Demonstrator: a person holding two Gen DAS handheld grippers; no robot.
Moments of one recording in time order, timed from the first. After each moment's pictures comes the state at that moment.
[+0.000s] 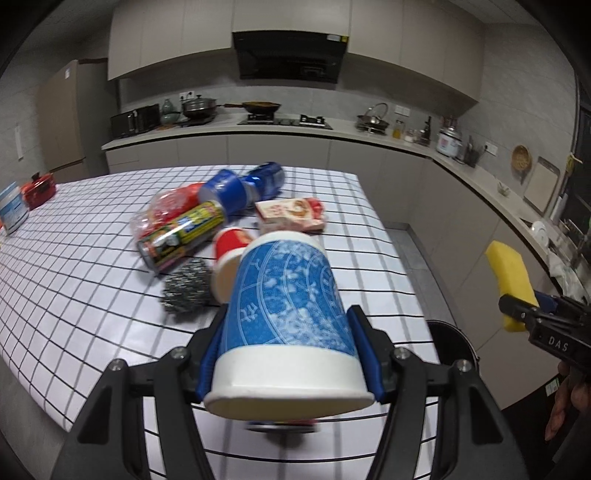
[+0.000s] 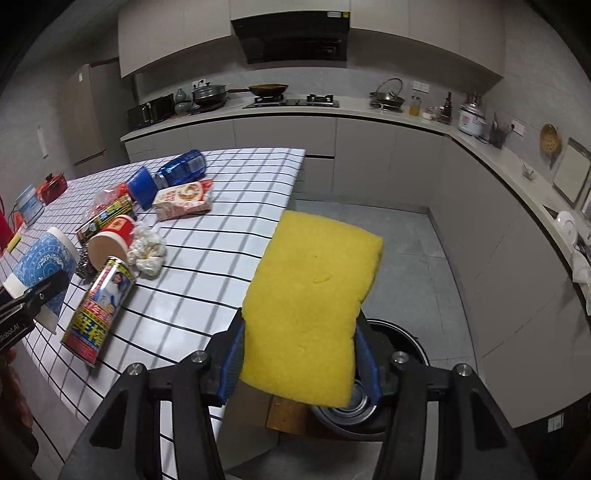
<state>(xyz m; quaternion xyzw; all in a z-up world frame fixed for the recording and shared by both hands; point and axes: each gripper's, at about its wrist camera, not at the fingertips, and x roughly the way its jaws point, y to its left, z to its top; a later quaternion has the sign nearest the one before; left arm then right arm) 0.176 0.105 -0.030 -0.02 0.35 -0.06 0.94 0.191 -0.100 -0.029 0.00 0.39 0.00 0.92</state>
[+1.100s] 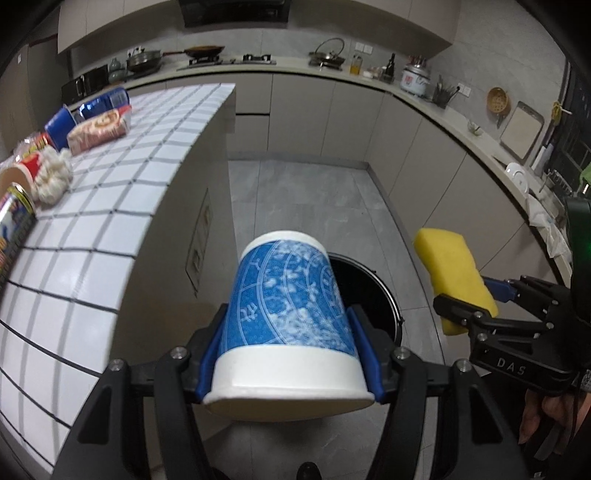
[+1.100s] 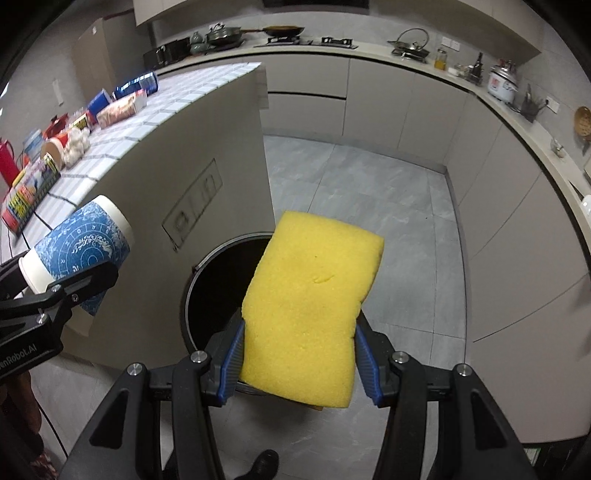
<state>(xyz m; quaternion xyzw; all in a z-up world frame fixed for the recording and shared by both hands) 0.171 -0.148 -0.124 -0.02 0.45 -0.10 0.89 0.192 -0.299 -0.140 -0.05 0.49 0.08 0.87</state>
